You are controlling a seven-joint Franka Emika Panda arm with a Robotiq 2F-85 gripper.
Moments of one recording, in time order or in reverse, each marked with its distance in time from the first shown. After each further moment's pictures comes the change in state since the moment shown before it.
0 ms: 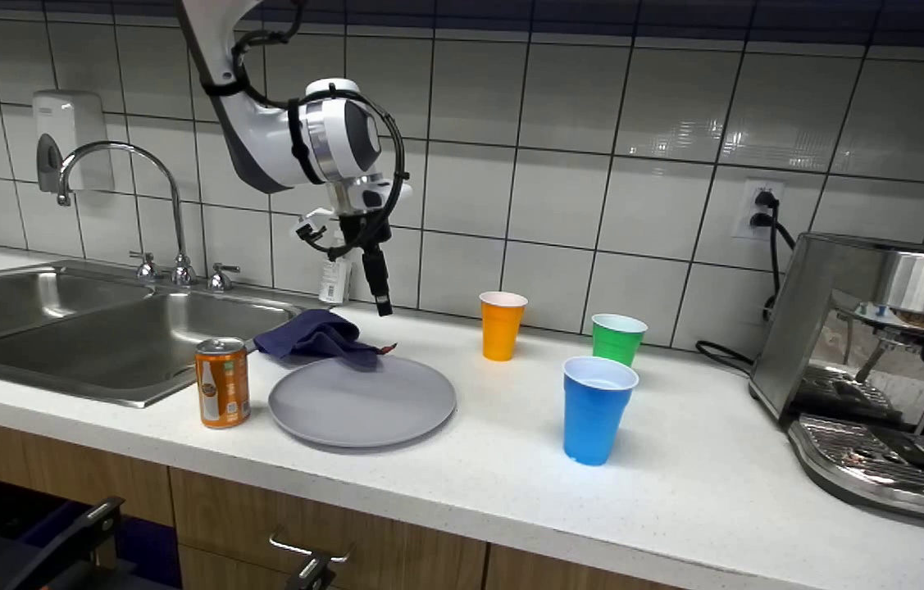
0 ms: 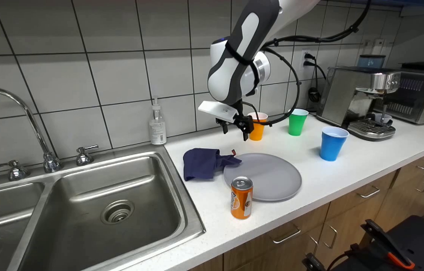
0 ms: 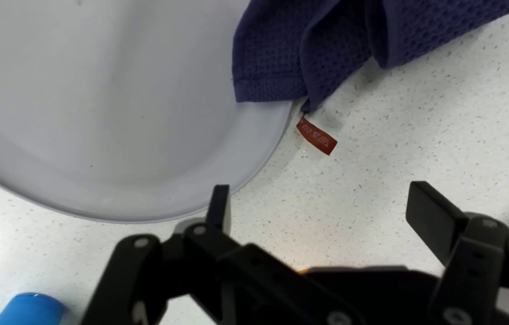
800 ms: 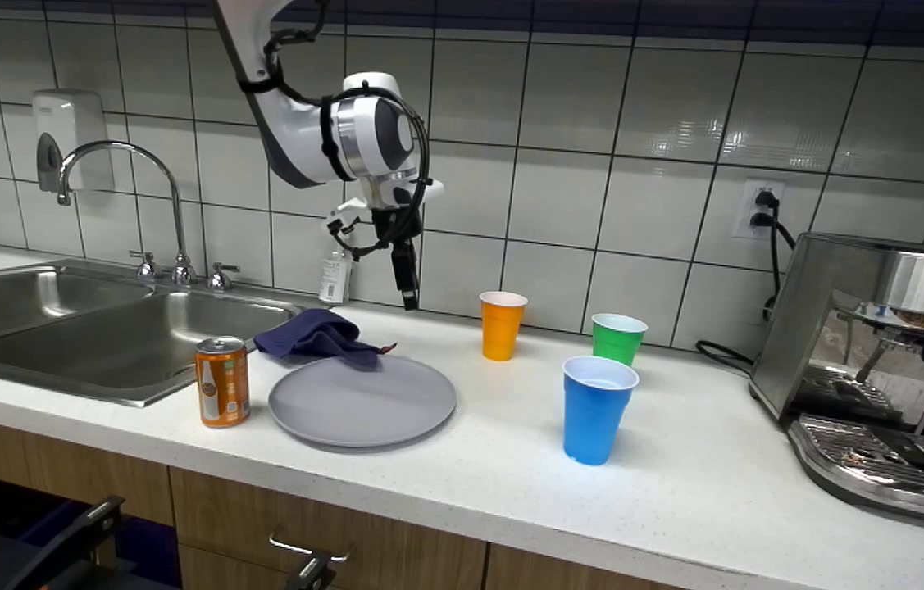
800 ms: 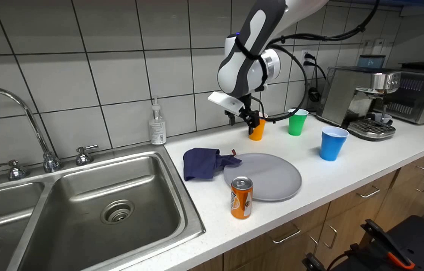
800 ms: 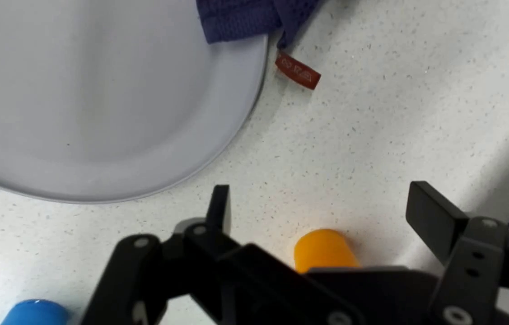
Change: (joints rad) arm -0.078 0.002 -0.001 0.023 0.073 0.051 0.001
